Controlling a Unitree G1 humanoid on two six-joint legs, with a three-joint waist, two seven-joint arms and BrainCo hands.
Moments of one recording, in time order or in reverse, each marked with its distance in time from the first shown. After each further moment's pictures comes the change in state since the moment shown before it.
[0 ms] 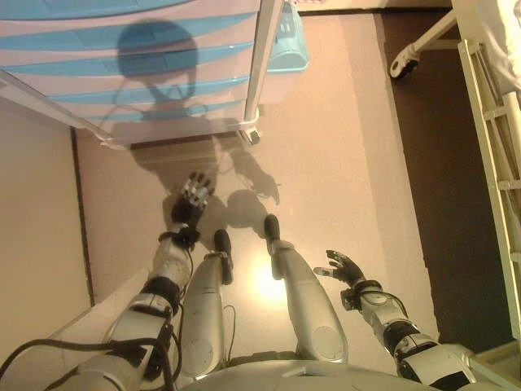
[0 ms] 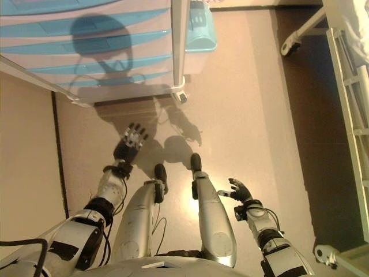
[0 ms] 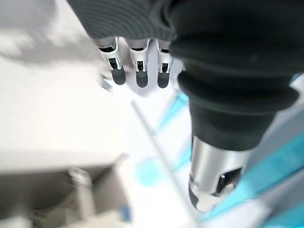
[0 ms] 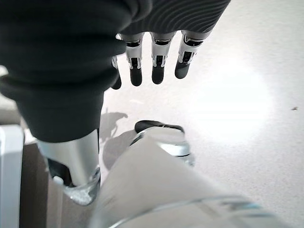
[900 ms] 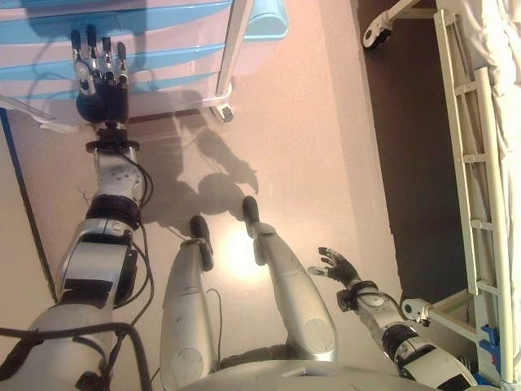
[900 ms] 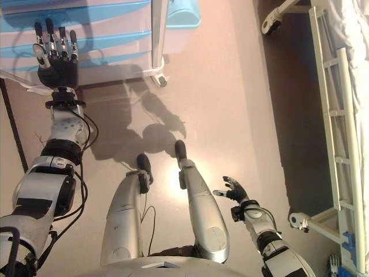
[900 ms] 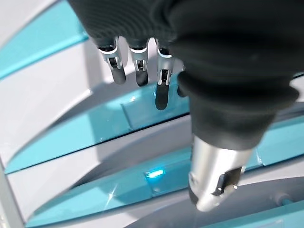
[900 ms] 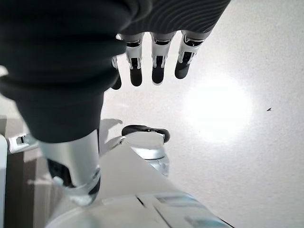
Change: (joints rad) left arm -0.389 0.279 0.002 -0.081 -0.452 -0.009 -0.044; right arm 0.029 -0.012 0.120 -0.024 0.075 -0.084 0.035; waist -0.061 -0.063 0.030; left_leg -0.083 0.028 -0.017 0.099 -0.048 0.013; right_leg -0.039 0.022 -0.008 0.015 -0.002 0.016
